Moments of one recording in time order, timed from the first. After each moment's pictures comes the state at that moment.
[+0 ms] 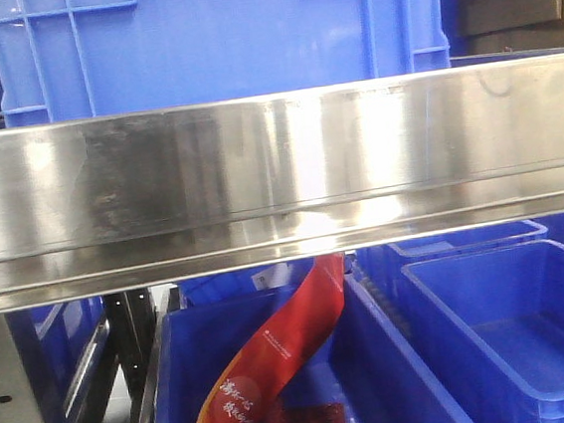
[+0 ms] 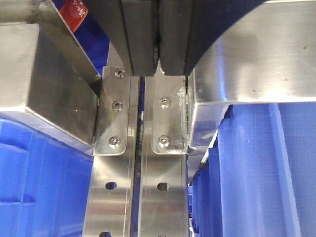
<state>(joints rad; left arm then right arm) 0.08 0.01 0.00 -0.03 0.15 0.05 -0.07 0.27 -0.23 0.51 -0.25 -0.68</state>
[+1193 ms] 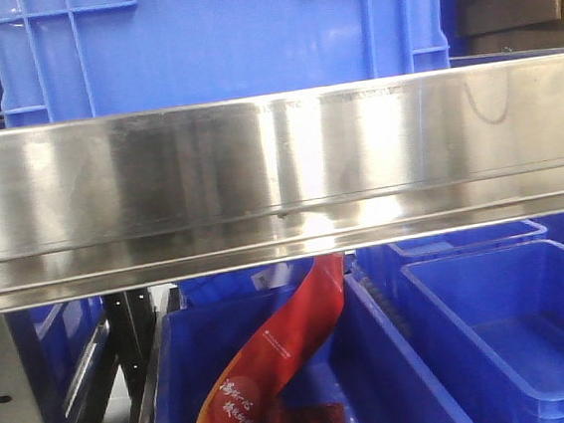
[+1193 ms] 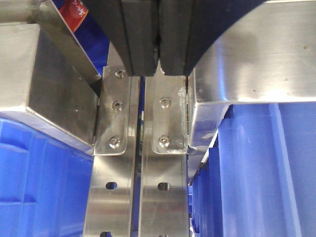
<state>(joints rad) 0.08 0.01 0.00 -0.03 0.15 0.05 -0.17 0.16 -0.23 0.52 0.01 -0.68</state>
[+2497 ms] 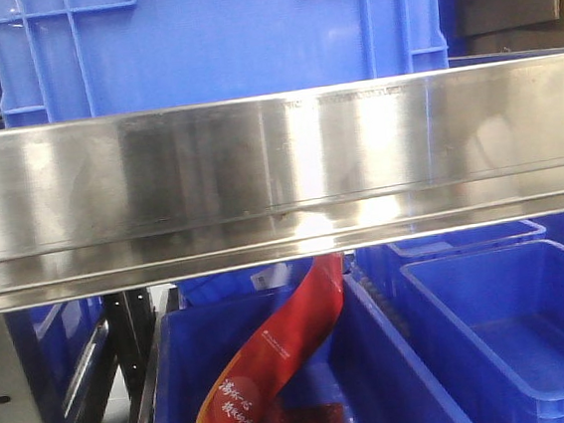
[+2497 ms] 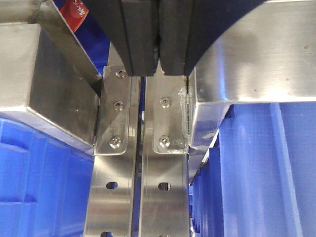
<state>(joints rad) 0.08 0.01 0.00 -0.03 0.15 0.05 -0.17 0.16 -0.04 0.09 -0.16 -0.18</state>
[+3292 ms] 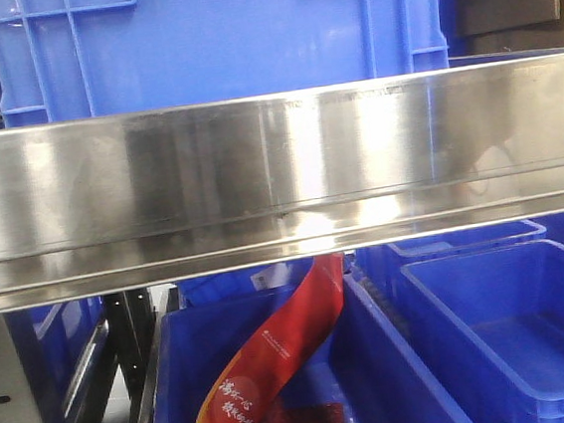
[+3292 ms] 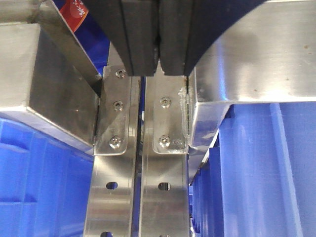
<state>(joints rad) 0.08 0.01 0.00 -0.03 0.15 0.05 -0.27 0.02 0.00 0.08 -0.11 -0.14</state>
